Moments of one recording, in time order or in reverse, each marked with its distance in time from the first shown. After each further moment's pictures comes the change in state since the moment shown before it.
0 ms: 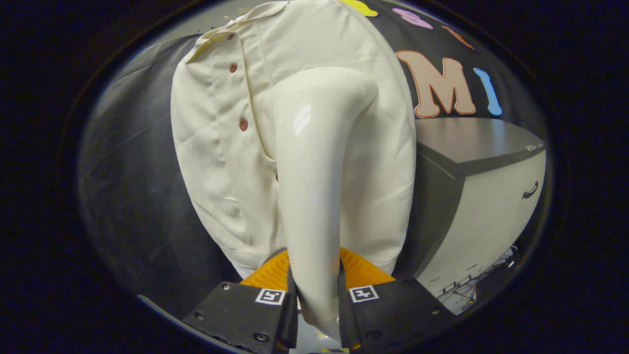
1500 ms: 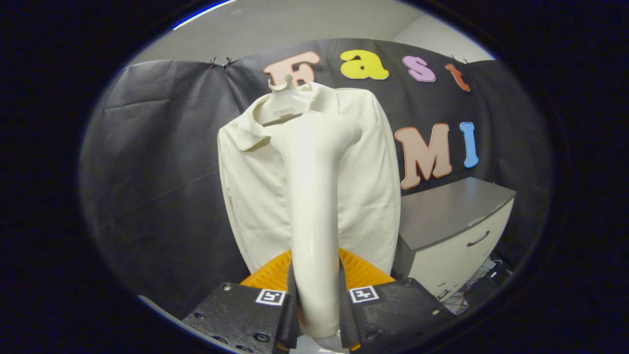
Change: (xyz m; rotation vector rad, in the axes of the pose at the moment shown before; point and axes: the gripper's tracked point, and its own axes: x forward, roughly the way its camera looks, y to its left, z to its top) arm -0.154 0.101 0.164 -0.020 -0.286 -0.090
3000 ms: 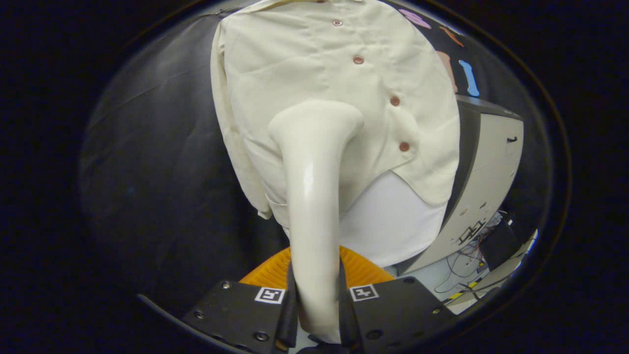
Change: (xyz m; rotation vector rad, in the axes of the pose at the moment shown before) arm 0.057 0.076 -0.262 0.059 0.361 -0.109
